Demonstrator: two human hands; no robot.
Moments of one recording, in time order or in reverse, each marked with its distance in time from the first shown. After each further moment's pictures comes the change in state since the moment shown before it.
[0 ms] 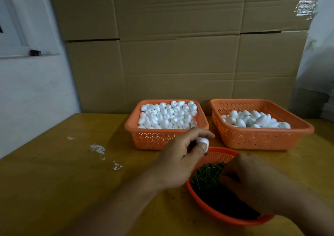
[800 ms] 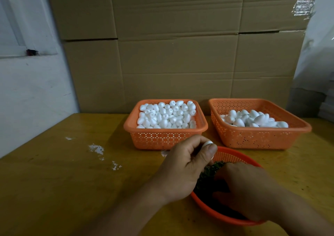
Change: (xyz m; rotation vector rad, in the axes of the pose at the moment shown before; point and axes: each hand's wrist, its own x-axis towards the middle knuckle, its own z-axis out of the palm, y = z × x) left_hand -0.010 0.007 0.016 -0.178 0.015 -0.012; right_hand 0.000 -0.013 0.013 -0.165 -0.089 -0.057
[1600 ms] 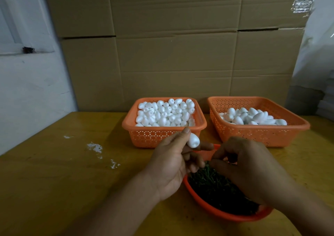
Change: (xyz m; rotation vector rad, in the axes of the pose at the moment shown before) left_hand 0.004 0.009 -0.004 -0.675 0.180 -0.409; right_hand -0.002 0.007 -0.011 0.391 0.493 -0.013
